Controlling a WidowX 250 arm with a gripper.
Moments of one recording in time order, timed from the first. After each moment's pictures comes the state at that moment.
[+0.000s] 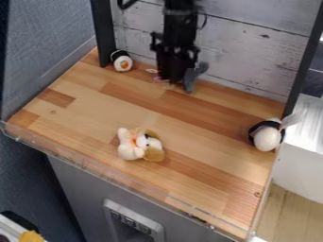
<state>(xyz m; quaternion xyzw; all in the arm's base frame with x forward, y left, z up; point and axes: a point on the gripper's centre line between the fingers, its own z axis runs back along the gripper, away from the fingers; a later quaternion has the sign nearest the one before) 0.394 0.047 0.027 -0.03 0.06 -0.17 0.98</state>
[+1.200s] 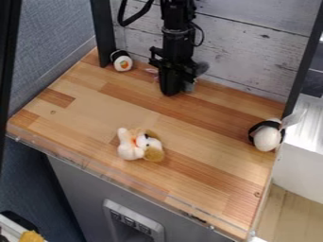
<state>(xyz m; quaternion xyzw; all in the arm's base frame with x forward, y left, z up) 0.394 0.046 0.008 -0.02 0.06 -0.13 0.99</state>
